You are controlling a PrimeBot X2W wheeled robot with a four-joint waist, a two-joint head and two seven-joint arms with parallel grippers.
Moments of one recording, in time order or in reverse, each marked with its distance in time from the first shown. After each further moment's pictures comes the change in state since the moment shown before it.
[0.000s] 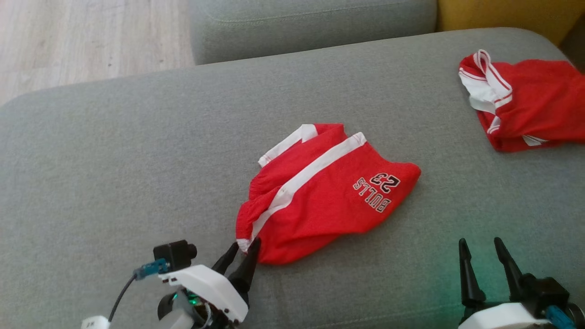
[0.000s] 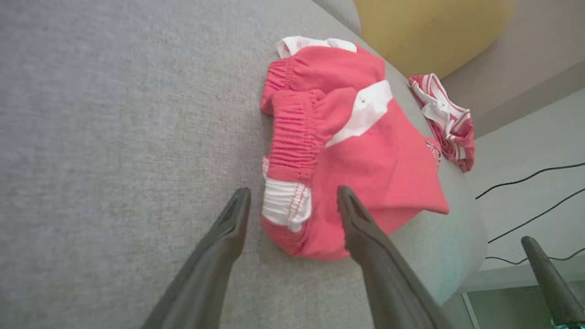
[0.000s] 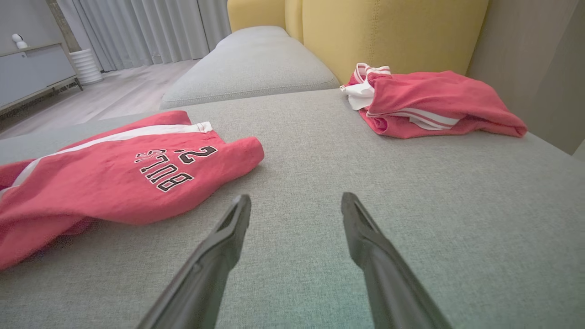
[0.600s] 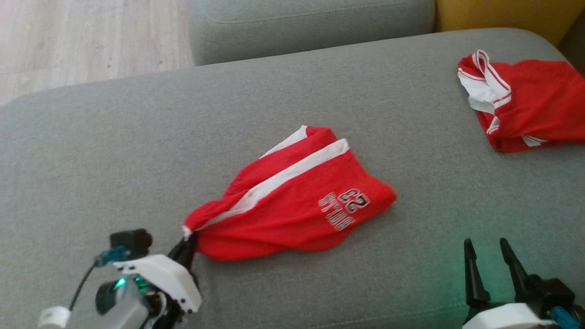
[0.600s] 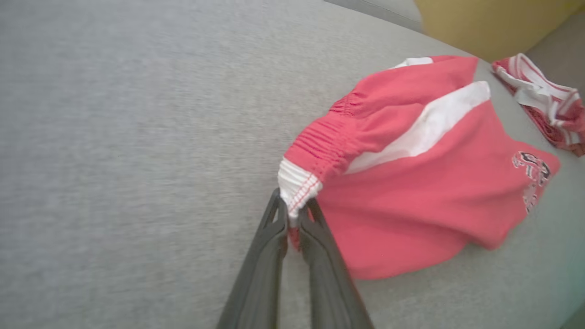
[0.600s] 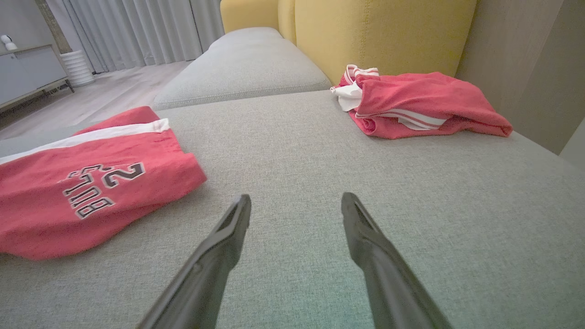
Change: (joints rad) left arm -0.046 0.160 -0.011 0.000 0.098 0.107 0.017; right arm 0.002 0.000 -0.019 -0.001 0.001 0.000 0.000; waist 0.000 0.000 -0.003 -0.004
